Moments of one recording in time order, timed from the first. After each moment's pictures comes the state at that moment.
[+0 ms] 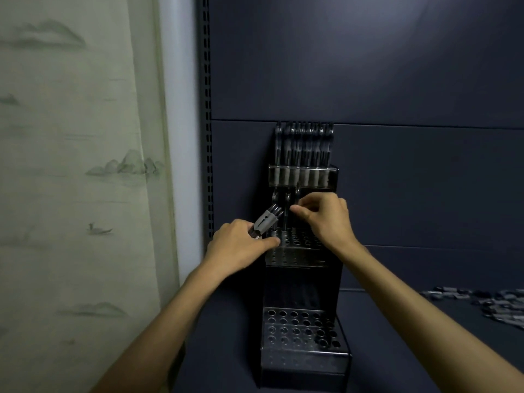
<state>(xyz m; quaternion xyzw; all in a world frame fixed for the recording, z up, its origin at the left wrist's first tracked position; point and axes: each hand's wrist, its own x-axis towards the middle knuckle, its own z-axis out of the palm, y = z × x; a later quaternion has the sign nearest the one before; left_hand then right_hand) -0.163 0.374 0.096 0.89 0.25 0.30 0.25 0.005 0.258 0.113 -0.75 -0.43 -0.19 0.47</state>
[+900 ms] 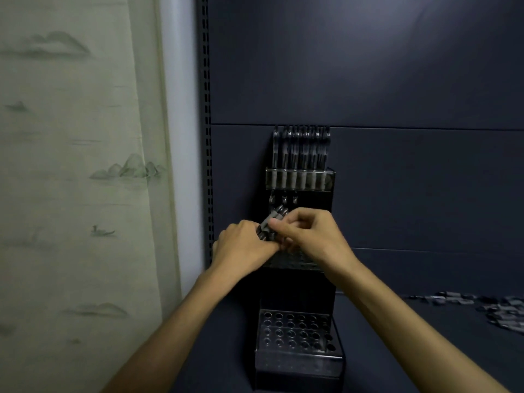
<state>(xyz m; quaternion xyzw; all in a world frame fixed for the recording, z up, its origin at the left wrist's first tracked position) -0.152 0.353 0.101 0.89 0.31 0.29 0.17 -0.060 0.228 0.117 -0.66 -0.44 0.08 0.60</state>
